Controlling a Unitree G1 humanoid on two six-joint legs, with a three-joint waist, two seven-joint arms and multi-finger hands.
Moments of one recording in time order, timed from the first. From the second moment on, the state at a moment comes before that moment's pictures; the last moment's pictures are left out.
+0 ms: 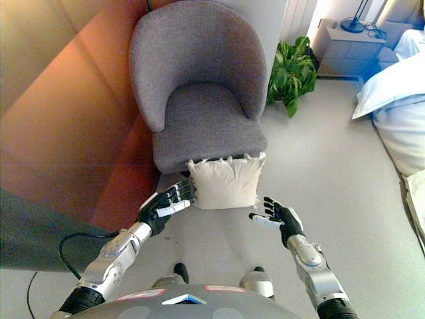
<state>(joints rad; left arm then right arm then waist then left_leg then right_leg) 0.19 0.39 -0.25 0.22 -0.50 0.04 -0.16 0.27 -0.39 0.21 0.23 0.26 0.15 0.00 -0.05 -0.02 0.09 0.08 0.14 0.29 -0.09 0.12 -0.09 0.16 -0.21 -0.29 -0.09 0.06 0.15</state>
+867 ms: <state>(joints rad) 0.21 0.40 -0.24 0.22 -0.49 0.03 -0.15 0.27 -0.37 0.21 0.23 0.26 0.15 -0.02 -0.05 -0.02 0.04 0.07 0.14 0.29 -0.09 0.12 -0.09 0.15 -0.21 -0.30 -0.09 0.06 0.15</state>
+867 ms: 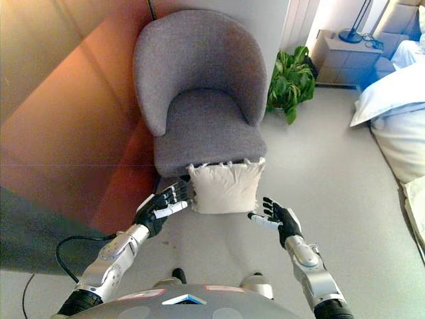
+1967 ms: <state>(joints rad) 0.24 0.40 -0.21 0.22 -0.49 -0.02 -0.16 0.28 -0.41 0.24 0.26 0.26 0.13 0.03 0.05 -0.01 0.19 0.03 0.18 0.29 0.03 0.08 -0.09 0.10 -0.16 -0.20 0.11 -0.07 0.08</state>
